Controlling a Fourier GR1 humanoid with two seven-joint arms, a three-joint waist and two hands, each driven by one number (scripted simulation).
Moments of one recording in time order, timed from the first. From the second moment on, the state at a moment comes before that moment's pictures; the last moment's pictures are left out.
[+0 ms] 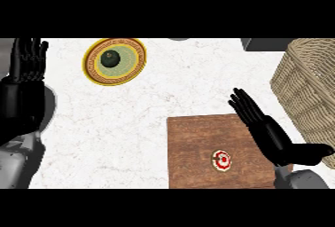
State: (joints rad) left arm -0.30 0.39 -0.06 -1.67 0.11 0.30 -0.17; right arm -0.11 -0.35 0.29 -1.54 -0.39 0.12 -0.17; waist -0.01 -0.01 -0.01
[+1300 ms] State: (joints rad) left arm -0.17 0.41 -0.14 -1.40 0.12 0.20 0.20; right arm 0.19 -0.59 0.08 -1.88 0.08 0.05 -0.44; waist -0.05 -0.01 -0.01
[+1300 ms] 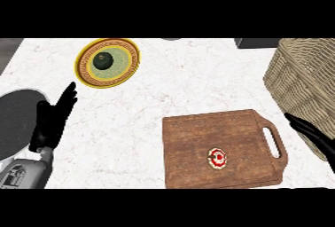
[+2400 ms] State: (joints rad) left arm -0.21 0.33 -0.10 -1.35 0.03 0.13 0.19; right arm 0.35 -0.67 -0.08 -2.20 0.10 0.42 -0.09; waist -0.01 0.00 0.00
